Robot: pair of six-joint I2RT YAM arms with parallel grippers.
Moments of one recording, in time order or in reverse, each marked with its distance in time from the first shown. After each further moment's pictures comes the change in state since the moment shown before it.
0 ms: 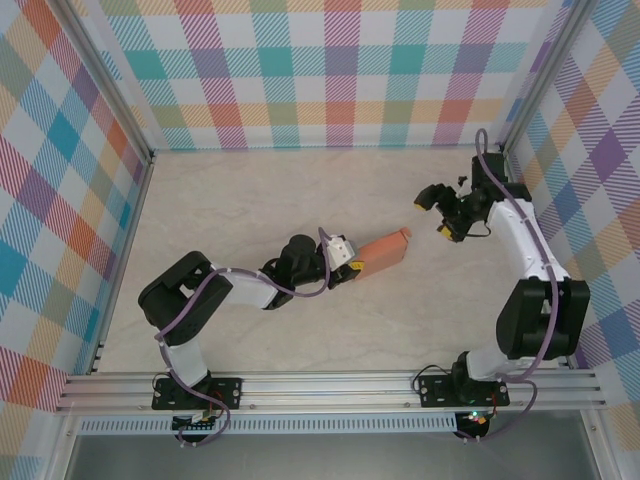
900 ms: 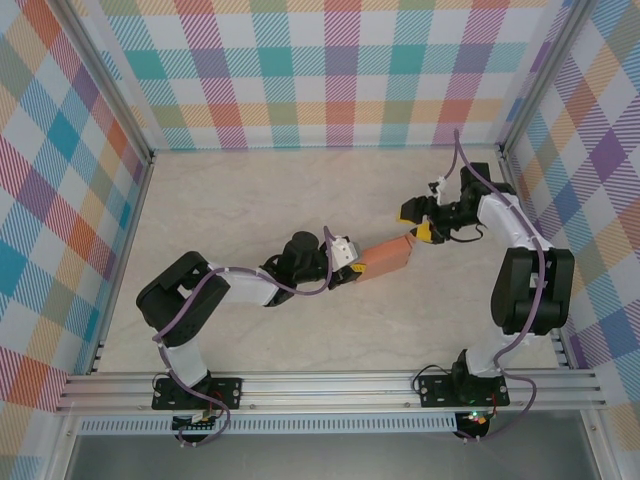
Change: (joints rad) left arm 0.000 -0.013 0.033 -0.093 0.048 0.053; right arm -0.003 0.137 -0.025 -0.035 -0.381 -0.362
